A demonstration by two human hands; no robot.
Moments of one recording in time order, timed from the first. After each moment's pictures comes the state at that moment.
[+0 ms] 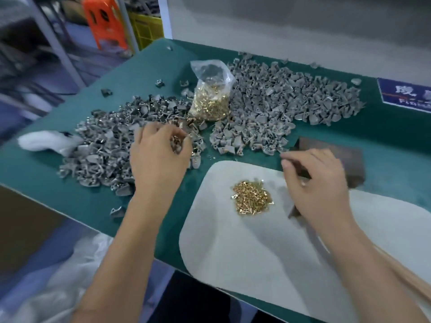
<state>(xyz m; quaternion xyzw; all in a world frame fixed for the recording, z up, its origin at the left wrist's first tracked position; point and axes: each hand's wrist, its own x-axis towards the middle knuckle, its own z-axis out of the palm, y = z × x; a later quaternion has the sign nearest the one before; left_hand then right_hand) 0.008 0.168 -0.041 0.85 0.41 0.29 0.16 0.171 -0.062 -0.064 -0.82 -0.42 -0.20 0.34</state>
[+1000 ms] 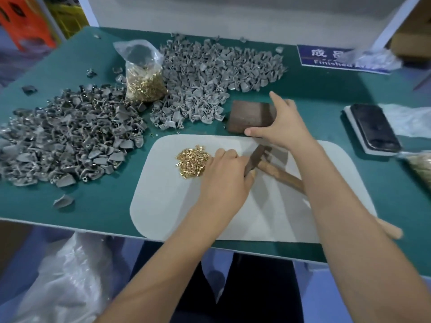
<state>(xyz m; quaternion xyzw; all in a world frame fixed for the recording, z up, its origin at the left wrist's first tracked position) 0.057 -0.025 -0.067 0.96 0.11 0.12 0.21 0.244 -0.114 -0.050 -0.93 -0.22 0.08 0.30</state>
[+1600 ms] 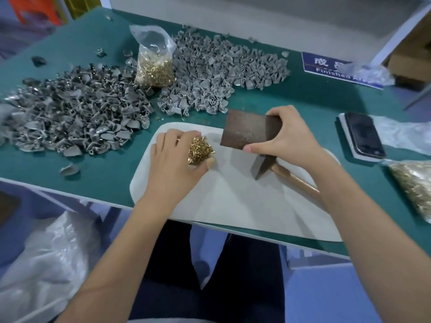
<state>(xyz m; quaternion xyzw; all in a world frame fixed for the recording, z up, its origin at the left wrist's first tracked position) -0.003 0.037 -0.087 0.92 0.22 0.24 0.22 0.191 -0.148 -0.030 -0.89 -0.33 0.05 0.31</state>
